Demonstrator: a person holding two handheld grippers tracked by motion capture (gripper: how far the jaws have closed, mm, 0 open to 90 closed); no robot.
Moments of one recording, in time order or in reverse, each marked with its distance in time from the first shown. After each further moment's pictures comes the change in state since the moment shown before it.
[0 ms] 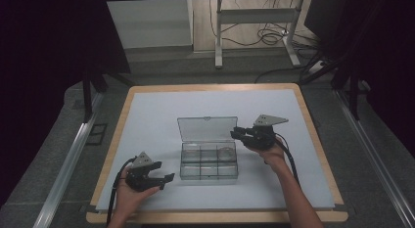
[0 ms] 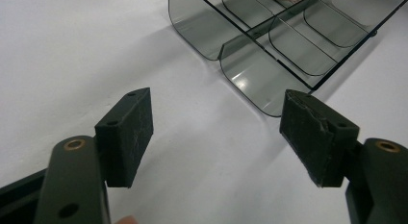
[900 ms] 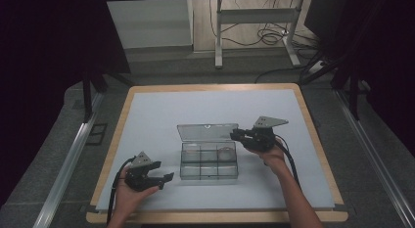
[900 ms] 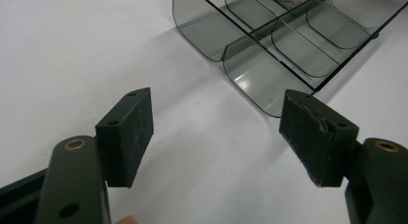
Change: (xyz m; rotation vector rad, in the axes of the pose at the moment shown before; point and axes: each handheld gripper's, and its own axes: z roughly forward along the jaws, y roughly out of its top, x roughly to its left) left arm 0.001 0.000 -0.002 -0.006 0.012 -0.010; right arm 0.004 -0.003 -0.001 -0.006 0.016 -0.004
